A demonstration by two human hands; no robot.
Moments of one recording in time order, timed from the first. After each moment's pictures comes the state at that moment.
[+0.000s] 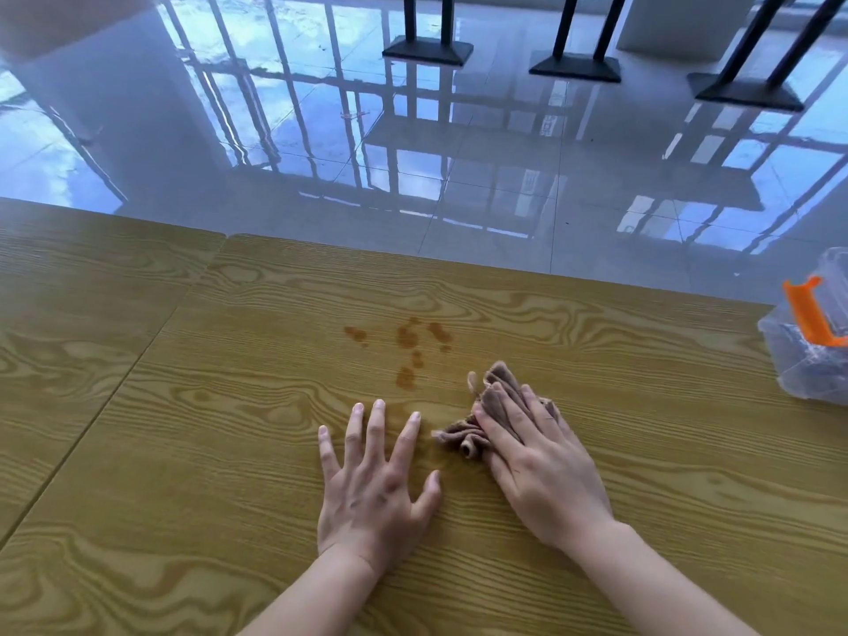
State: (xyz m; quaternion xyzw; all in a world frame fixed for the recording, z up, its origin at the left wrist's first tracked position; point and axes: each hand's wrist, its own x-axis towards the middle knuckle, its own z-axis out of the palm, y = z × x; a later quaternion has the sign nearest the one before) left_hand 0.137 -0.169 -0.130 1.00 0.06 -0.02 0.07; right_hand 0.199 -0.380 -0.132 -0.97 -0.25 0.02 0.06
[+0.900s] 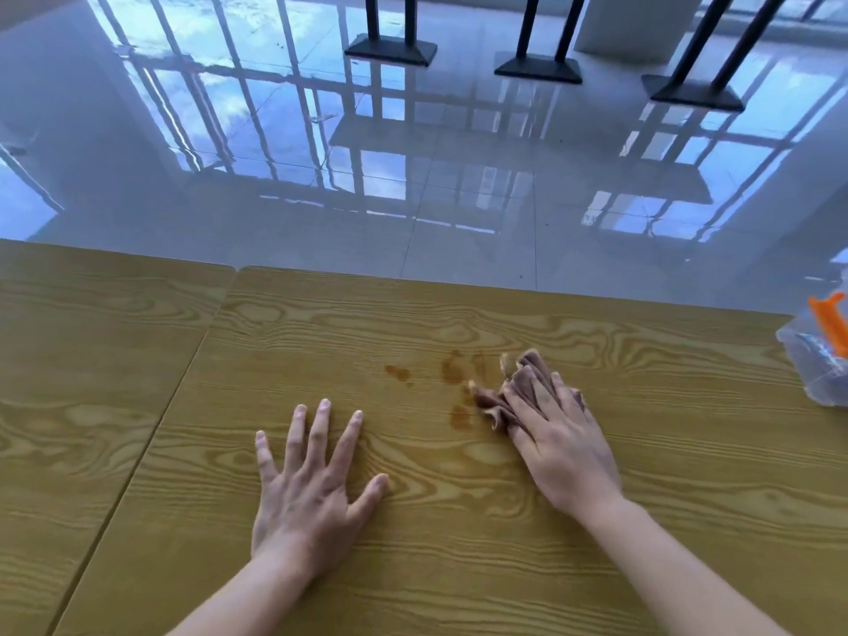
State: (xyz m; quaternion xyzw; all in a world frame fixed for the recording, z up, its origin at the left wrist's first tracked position) left_hand 0.169 -0.005 -0.138 1.00 0.03 -0.04 0.04; right_hand 0.247 -0.313 -0.120 -0.99 -0.11 0.07 0.07
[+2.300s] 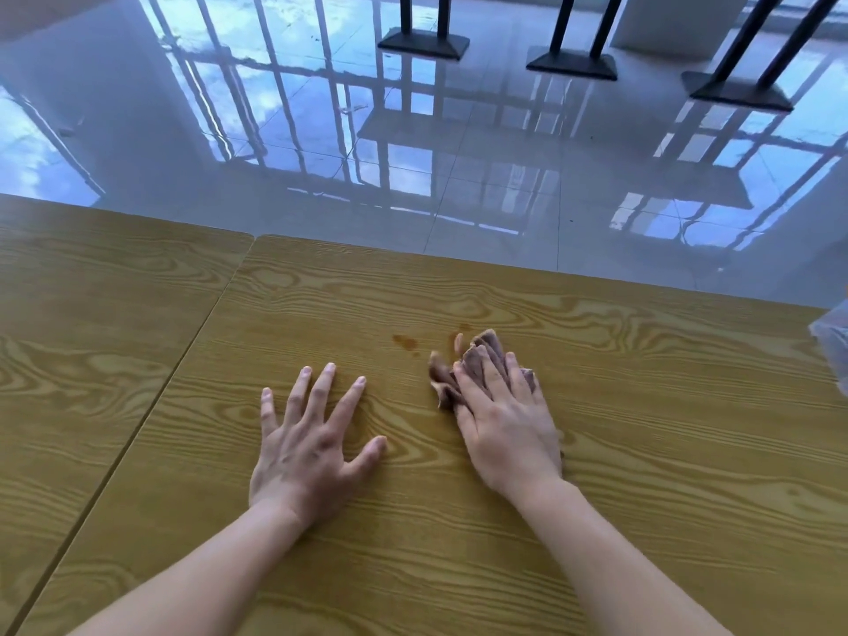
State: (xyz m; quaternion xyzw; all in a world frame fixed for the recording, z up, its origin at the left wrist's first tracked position) left_hand 0.169 -0.006 -0.138 1.00 0.04 0.00 0.06; right_hand 0.233 -0.246 -0.119 -0.98 -0.14 0.07 0.08
